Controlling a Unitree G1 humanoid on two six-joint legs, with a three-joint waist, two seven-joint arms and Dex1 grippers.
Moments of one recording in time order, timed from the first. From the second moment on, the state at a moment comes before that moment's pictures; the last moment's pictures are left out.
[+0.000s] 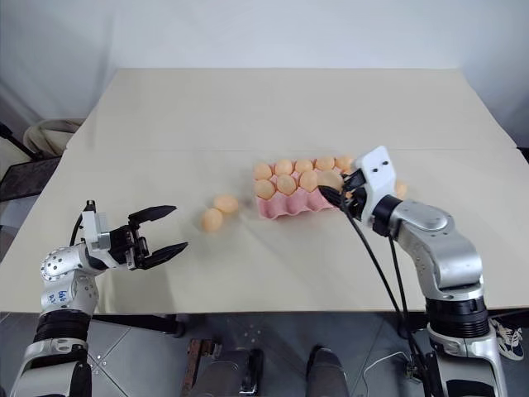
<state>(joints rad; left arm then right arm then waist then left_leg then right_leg) -0.39 0.53 0.27 0.52 -0.51 -0.30 -1.39 -0.50 -0.56 -0.04 -0.24 0.38 0.73 0.56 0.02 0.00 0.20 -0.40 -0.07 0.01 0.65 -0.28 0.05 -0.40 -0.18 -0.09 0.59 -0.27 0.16</state>
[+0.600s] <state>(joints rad) -0.38 0.54 0.28 0.48 -0.51 -0.28 -1.38 -0.54 -0.58 0.01 0.00 0.23 0.53 0.57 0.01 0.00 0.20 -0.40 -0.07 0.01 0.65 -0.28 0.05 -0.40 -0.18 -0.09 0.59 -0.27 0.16</state>
